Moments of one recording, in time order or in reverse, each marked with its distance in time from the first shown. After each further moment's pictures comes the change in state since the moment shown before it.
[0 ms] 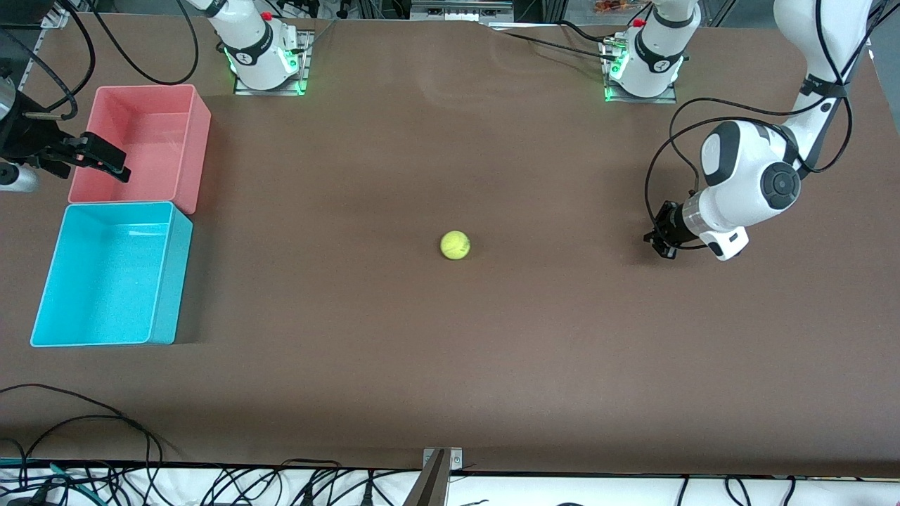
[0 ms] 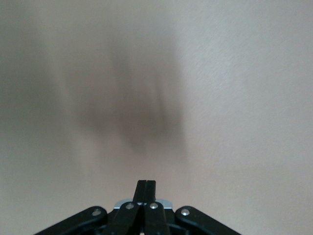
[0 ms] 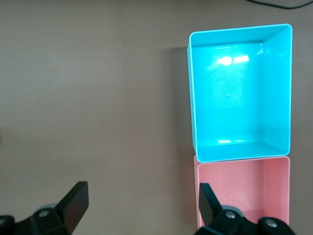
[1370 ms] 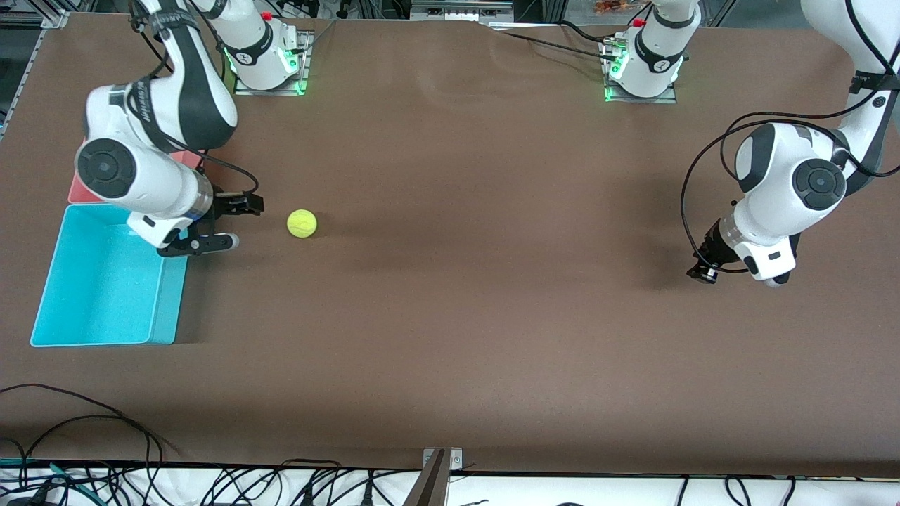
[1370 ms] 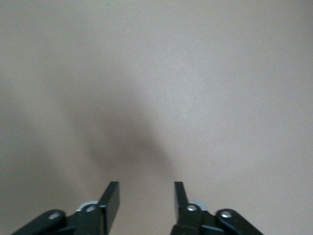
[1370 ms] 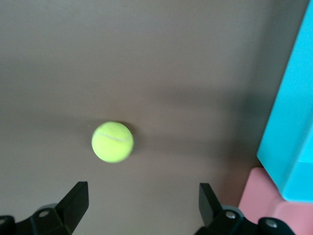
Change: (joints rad) left arm 0.041 0.007 -0.003 0.171 0.265 -0.062 0.221; right arm 0.184 0.210 0.005 -0.294 0.002 0.283 -0.004
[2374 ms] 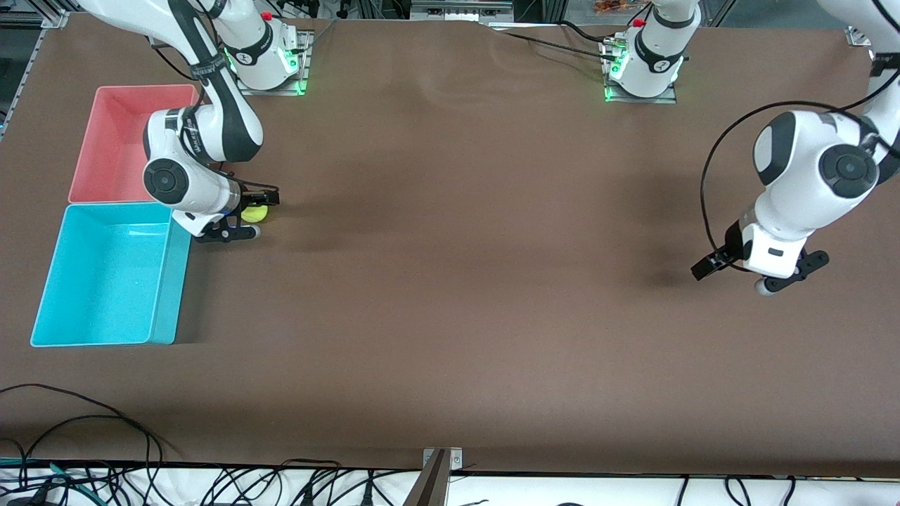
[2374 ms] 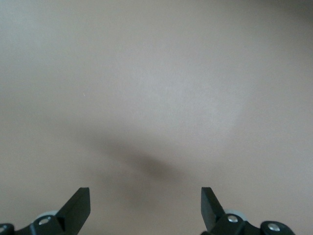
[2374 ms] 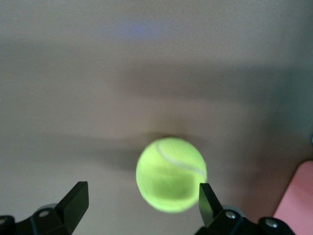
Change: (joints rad) left arm 0.005 -0.070 0.004 0.054 0.000 -0.053 0.626; right arm -0.007 0.060 -0.035 -0.324 0.000 0.297 0.000
